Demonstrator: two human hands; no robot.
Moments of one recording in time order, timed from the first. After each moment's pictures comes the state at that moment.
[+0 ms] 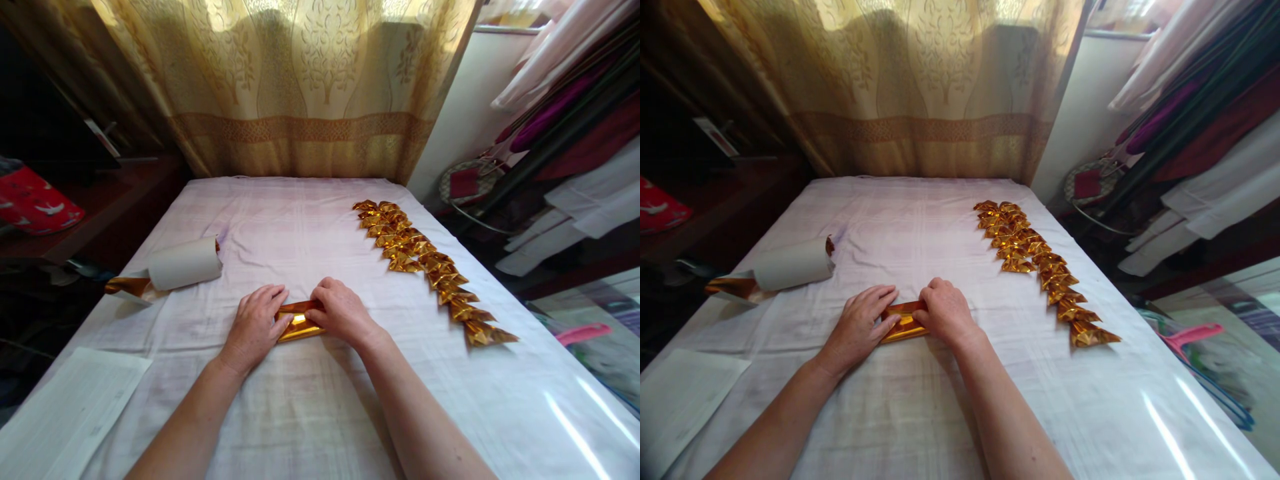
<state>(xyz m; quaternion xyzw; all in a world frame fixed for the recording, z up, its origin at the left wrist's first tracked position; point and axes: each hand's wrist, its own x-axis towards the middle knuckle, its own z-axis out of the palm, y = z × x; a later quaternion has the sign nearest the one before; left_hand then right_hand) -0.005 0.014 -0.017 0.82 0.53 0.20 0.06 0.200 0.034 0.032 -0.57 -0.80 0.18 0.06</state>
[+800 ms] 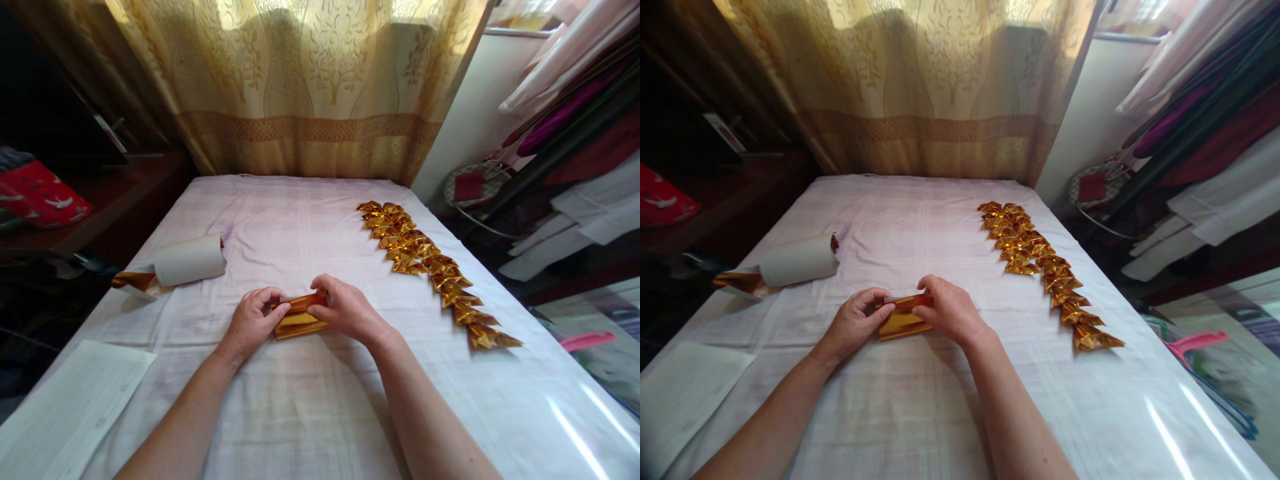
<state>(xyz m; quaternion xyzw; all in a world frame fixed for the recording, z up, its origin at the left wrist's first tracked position) -0.011 0.020 -0.008 0.71 0.55 0.37 0.26 0.208 0.036 0.030 -0.54 -0.76 0.29 0.19</state>
